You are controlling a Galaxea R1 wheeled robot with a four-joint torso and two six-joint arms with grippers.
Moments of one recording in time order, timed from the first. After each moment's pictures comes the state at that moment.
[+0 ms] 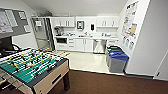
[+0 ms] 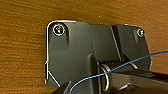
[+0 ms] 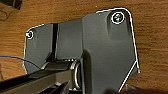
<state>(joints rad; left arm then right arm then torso) 1.45 2.80 -2.44 0.06 -0.02 -0.06 -1.51 2.90 -2.58 -0.01 0.06 0.09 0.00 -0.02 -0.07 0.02</state>
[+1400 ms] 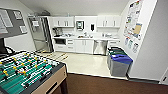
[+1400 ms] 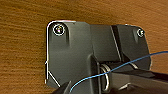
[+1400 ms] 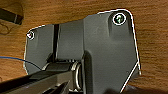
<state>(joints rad) 1.45 2.80 -2.44 0.06 -0.02 -0.06 -1.51 2.91 -2.58 -0.02 0.06 0.09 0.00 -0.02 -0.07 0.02</state>
